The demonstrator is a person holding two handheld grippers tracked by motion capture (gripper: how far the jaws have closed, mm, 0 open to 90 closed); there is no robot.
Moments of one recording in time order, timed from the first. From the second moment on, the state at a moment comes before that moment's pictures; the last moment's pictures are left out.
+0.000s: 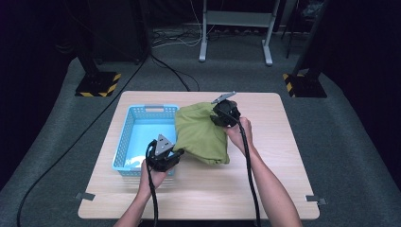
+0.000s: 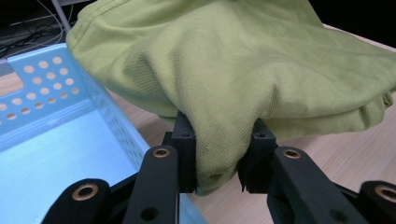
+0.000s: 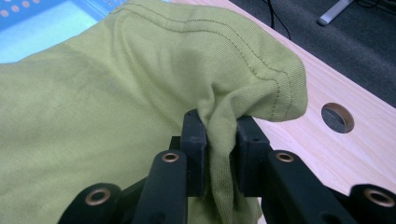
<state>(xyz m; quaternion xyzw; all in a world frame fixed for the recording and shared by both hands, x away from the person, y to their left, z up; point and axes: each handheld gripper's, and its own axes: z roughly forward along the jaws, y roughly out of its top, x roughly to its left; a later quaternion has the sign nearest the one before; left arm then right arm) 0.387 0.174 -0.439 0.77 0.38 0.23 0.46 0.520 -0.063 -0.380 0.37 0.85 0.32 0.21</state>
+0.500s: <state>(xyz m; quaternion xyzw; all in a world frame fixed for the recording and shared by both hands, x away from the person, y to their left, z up) 0.387 0.191 -0.437 0.76 0.39 0.24 0.47 0.522 -0.047 -0.376 0.36 0.85 0.33 0.21</state>
